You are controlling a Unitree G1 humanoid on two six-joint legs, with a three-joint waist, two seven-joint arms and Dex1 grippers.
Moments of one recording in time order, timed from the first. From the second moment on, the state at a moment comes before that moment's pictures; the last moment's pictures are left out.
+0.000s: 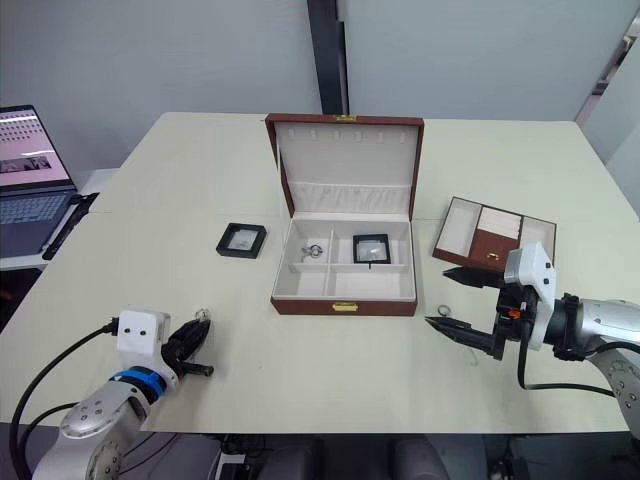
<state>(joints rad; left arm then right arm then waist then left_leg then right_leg) 0.21 0.45 0.30 -0.40 -0.33 0.52 -0.40 -0.02 -0.87 -0.28 -0.51 0.73 0.58 1.00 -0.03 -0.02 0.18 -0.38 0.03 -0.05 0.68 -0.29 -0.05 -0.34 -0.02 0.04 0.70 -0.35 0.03</state>
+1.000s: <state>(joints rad) -0.66 0.86 -0.15 -0.05 -0.51 0.63 -1.24 0.08 -0.73 -0.33 -0.72 0.77 0.59 0.66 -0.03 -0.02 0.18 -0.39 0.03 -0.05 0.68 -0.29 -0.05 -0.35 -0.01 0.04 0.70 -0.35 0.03</state>
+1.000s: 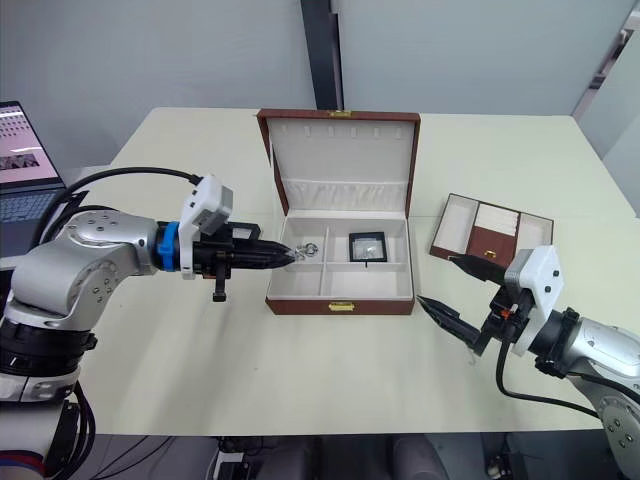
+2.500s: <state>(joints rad) -0.73 0.73 -0.17 0.19 -0.34 0.48 -1.34 0.07 -0.72 -0.33 -0.75 0.80 0.60 0.57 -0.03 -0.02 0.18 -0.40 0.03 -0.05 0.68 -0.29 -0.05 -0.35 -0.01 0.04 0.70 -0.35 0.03</state>
